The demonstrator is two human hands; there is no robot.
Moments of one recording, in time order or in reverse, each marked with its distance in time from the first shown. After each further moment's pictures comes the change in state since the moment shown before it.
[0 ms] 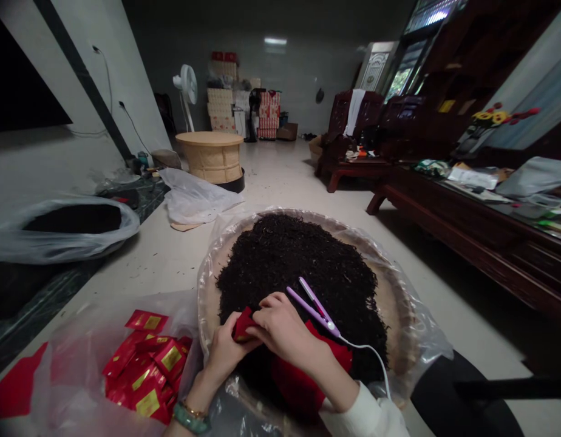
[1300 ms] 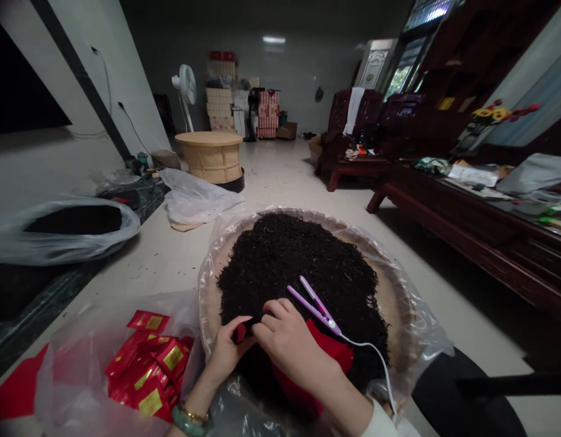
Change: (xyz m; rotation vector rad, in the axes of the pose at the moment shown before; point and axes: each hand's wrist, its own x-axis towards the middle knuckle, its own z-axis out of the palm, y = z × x) left_hand 0.000 0.001 0.001 -0.415 -0.093 0.025; right_hand -0.016 -0.006 0.013 -0.306 0.250 -0.194
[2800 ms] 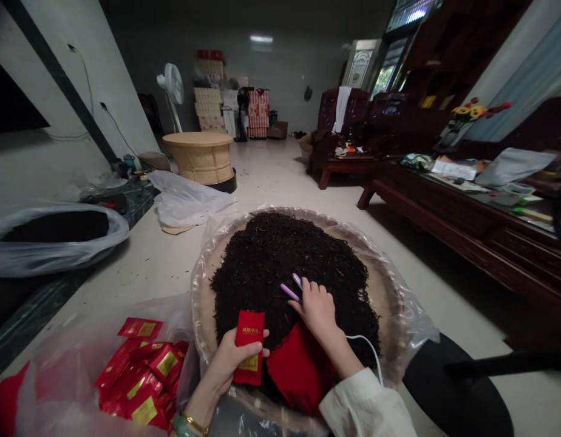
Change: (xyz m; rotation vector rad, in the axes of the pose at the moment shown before) left_hand -0.009 0.005 0.020 -0.557 -0.067 -0.528; right_hand -0.046 0.081 0.033 -0.374 -0.156 0.810
